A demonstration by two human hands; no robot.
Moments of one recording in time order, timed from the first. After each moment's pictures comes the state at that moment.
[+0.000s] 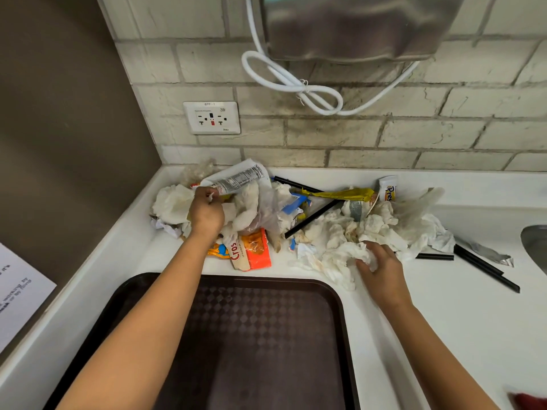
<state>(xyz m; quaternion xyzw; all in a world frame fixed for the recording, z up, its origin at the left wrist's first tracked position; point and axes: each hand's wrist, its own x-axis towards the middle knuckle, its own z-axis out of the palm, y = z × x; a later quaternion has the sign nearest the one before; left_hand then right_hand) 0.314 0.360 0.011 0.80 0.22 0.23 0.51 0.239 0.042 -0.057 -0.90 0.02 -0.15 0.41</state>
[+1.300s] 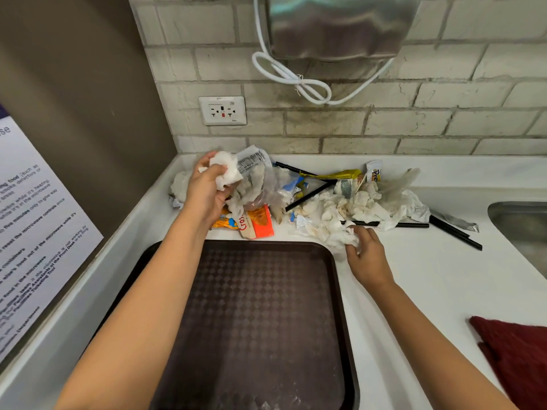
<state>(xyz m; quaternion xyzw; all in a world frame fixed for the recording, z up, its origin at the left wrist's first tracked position) 0.212 0.350 0.081 0.48 0.07 0.13 0.86 0.168 0.062 -0.041 -0.91 -0.02 -0.16 0.39</state>
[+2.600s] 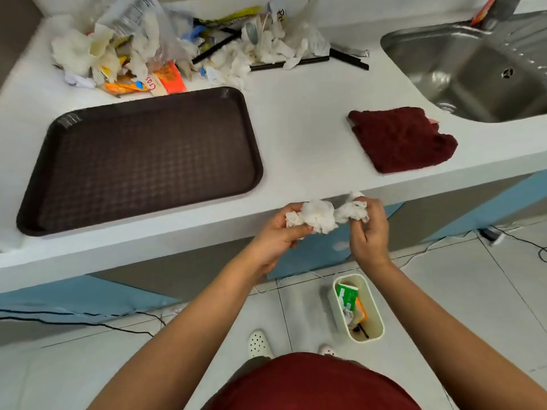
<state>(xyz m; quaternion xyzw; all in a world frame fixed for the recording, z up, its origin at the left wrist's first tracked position) -0.141 0.155 -0.068 0.63 -0.01 -0.32 0.70 -0.171 -0.025 -0.123 -0.84 0.08 -0.27 0.46</state>
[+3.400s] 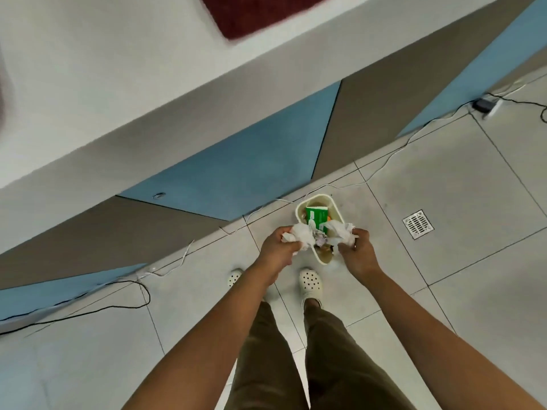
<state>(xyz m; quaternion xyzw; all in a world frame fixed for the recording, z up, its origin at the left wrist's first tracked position) -0.234 -0.010 -0.299 0.73 0.18 -0.47 0.47 -0.329 -0.163 -0.366 -0.69 0.47 0.12 0.54</state>
